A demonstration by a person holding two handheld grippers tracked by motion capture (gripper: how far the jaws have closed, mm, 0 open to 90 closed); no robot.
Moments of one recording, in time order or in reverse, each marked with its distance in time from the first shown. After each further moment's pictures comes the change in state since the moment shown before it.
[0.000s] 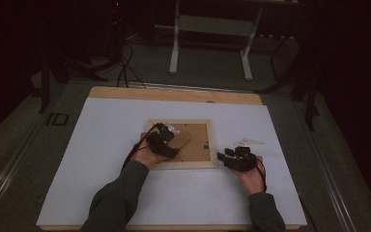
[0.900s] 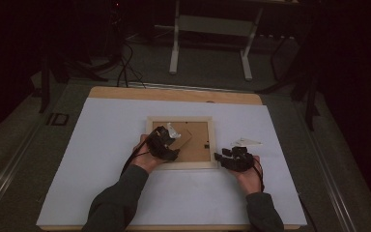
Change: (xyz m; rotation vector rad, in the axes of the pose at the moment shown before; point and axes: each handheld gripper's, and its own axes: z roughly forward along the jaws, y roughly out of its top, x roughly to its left) left arm -0.015 -0.004 -0.010 -0.051 0.085 0.049; right arm 0.008 0.002 0.004 0.006 0.013 -0.014
